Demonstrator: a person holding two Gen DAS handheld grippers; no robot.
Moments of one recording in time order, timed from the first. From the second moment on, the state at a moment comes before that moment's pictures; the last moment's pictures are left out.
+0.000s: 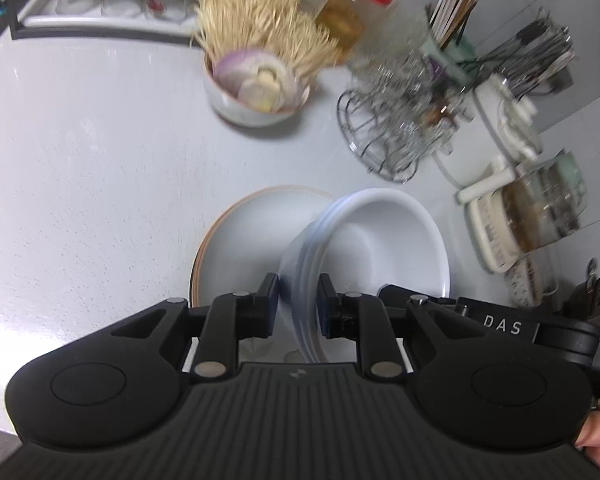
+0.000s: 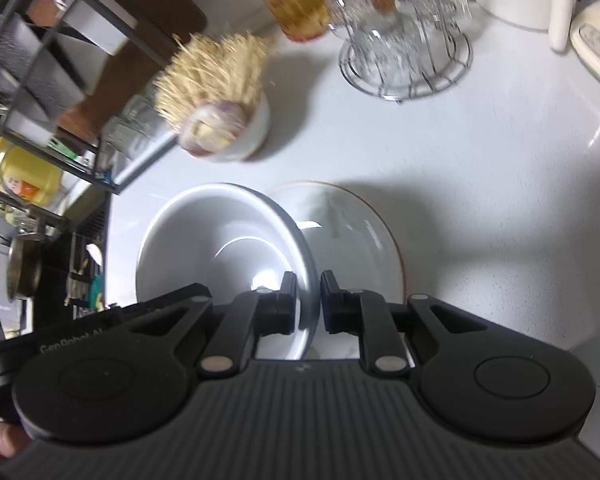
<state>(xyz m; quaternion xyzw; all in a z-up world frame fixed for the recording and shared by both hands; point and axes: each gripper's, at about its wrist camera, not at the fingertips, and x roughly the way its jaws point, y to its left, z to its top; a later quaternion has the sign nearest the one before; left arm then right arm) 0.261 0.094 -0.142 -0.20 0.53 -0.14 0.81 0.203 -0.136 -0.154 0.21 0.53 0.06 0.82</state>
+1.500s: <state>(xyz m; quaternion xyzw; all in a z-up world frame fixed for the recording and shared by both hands) 0.212 0.065 -0.050 -0.13 0.44 -0.14 0.88 0.146 -0.168 -0.085 0.17 0.39 0.10 0.90</state>
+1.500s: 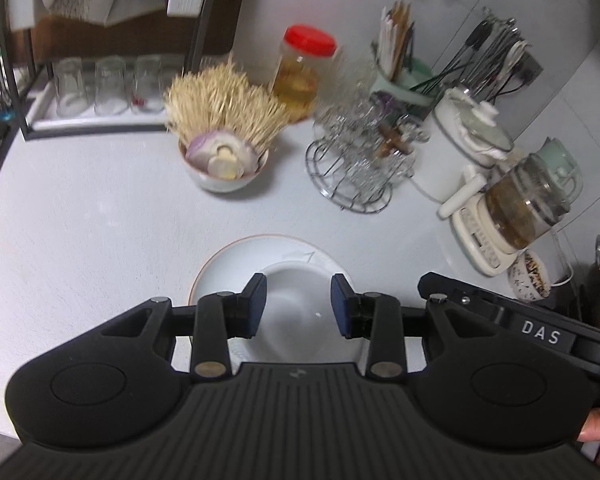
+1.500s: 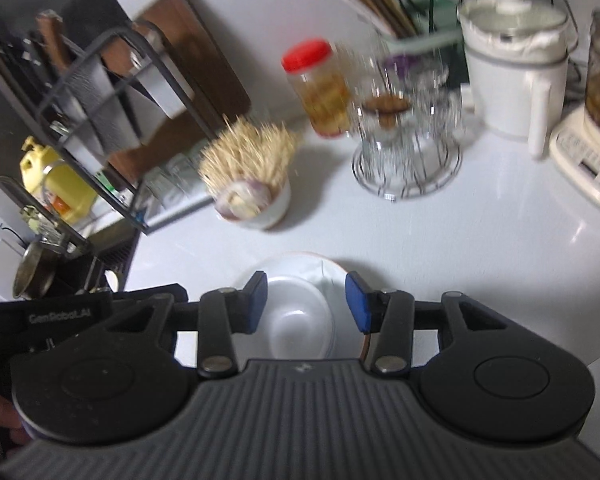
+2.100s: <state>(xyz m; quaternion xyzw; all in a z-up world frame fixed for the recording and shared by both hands) 0.104 0.033 0.024 -0.11 0.34 -0.14 0.92 0.035 -0.193 -0.005 0.12 0.25 0.11 0.95</state>
